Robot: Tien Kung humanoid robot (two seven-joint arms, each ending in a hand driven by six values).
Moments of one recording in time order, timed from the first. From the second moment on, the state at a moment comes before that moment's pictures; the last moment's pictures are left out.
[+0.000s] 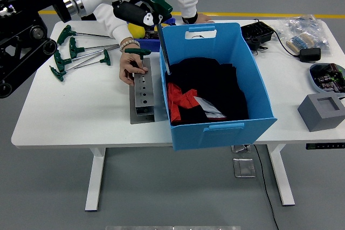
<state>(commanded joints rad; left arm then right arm) -1.07 0.46 -0.78 -1.25 1.85 -0.08 -0.27 0.17 -0.20 0.70 0.18 -0.93 -0.13 -0.19</state>
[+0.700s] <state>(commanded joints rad) -1.14 0.18 -0.54 -0.92 1.78 -0.03 -0.32 0.18 -0.20 0.66 0.18 -0.91 -0.13 -0.19</state>
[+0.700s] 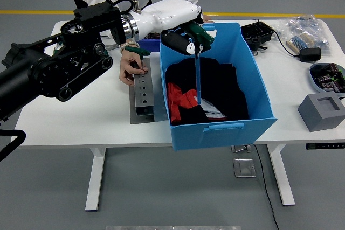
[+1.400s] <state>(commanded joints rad) -1.15 0.01 -0.38 -0.73 1.67 0.01 -0.34 0.22 -0.22 0.66 0.18 -0.93 -0.13 -0.19</state>
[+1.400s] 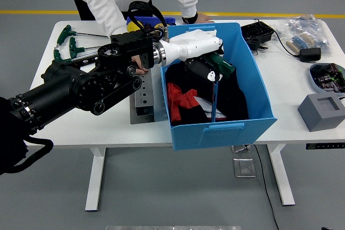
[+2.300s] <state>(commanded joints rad) -1.18 0.00 -0.47 -0.68 1.78 0.09 -0.36 0.24 -0.22 0.68 0.19 -0.98 -0.12 -0.20</state>
